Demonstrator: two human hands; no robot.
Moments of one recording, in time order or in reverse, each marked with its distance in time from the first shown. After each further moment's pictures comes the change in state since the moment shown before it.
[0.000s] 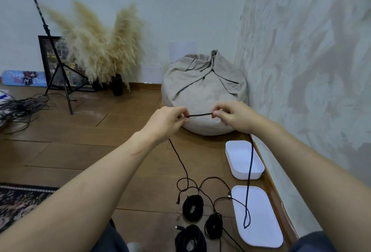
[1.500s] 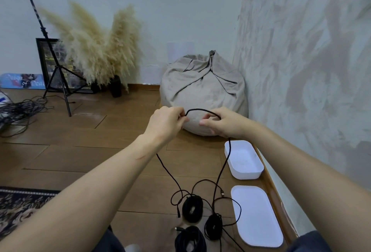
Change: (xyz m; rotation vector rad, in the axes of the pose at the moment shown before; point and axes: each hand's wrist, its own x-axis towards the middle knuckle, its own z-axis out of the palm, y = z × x) left_hand 0.004 0.014 0.009 0.133 0.092 -0.122; right_hand -0.005 -0.014 0.018 0.398 -0.176 0.072
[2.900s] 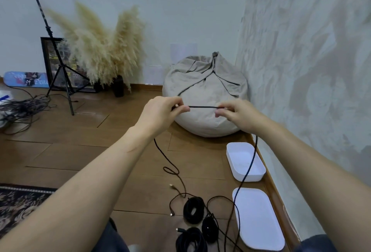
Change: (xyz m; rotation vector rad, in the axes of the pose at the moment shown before) left_hand 0.006 -0.016 -0.034 -0.069 0.120 0.132; right_hand 0.000 0.005 -0.028 -0.351 0.250 -0.104
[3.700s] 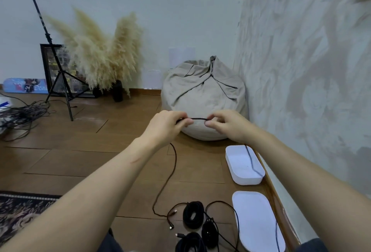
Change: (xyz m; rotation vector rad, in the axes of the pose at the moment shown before) left_hand -0.009 0.013 0.016 -0.048 -0.127 -0.015; right_hand -0.003 -0.001 0.020 0.072 -0.062 0.037
